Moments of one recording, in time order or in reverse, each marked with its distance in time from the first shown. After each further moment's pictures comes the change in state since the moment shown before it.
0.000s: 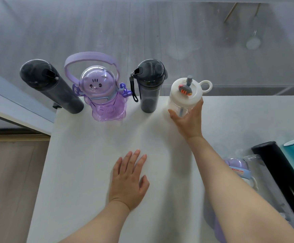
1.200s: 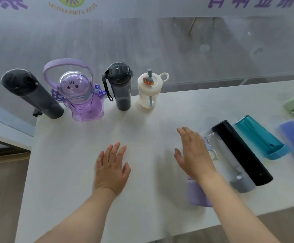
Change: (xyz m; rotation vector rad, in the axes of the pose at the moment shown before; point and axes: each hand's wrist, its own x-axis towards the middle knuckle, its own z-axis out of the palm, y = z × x) left_hand -0.004 0.001 0.008 0.068 0.013 -0.013; right_hand -0.151 -0.030 -0.131 -0.817 -0.246 -0.137
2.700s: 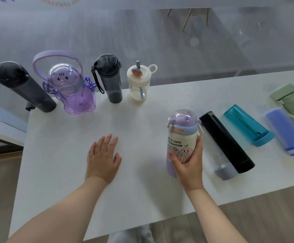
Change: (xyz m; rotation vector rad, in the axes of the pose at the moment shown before) left_hand 0.000 -0.001 0.003 0.010 0.070 0.023; right_hand -0.071 -0.004 0.011 0.838 0.341 0.412
